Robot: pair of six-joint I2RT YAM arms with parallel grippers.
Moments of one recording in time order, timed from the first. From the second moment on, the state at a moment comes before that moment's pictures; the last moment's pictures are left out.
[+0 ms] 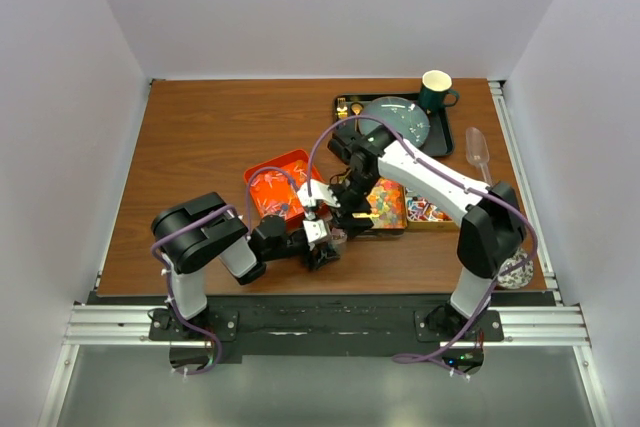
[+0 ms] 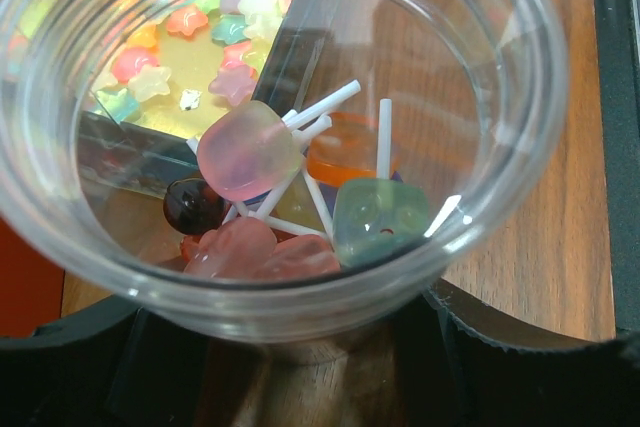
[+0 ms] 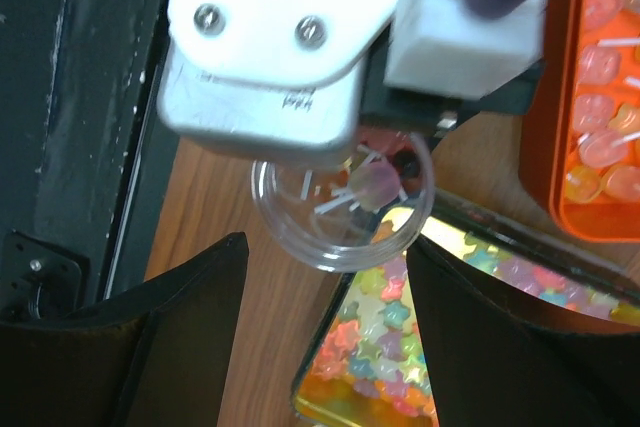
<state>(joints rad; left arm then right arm) -0.83 1.87 0.32 1.26 0.43 0.13 0.73 1.77 1.54 -1.27 -0.55 -1.16</state>
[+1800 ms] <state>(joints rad) -0.84 1.87 0.34 1.24 0.42 0.14 0.74 1.79 1.59 -1.31 -0.54 -1.16</state>
